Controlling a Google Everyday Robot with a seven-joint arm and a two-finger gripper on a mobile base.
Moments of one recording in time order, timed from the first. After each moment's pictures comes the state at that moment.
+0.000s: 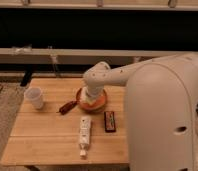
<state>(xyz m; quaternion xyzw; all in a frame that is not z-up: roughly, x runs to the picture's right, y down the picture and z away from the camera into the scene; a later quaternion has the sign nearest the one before) -0.025 0.068 0.844 -0.27 0.04 0.37 0.89</state>
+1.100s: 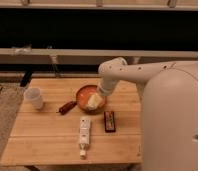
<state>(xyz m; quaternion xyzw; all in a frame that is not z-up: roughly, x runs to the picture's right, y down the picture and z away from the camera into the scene) 0.025 0.060 0.825 -0.30 0.03 0.38 0.87</state>
